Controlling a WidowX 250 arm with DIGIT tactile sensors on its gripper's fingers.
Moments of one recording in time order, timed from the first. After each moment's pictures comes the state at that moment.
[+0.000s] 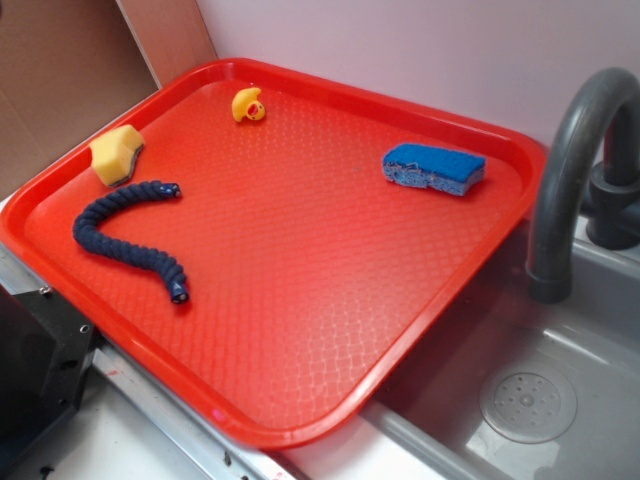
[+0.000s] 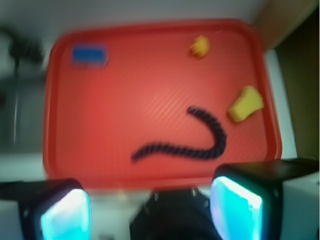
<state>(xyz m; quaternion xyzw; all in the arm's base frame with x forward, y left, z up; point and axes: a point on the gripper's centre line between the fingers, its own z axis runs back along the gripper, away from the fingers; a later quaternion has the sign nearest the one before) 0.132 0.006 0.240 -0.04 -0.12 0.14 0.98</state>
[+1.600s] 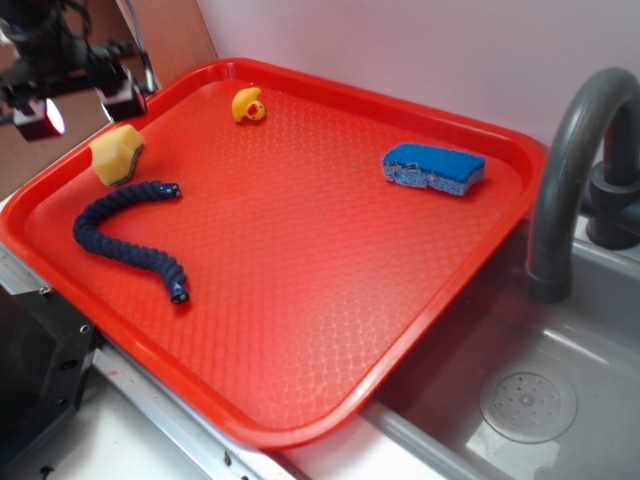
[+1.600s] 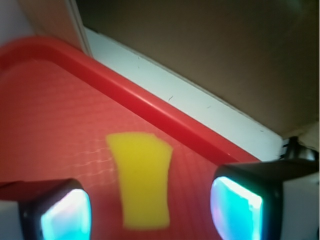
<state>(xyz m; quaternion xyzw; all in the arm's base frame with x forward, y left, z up) 0.188 0.141 0.056 0.12 -0.09 0.48 0.87</state>
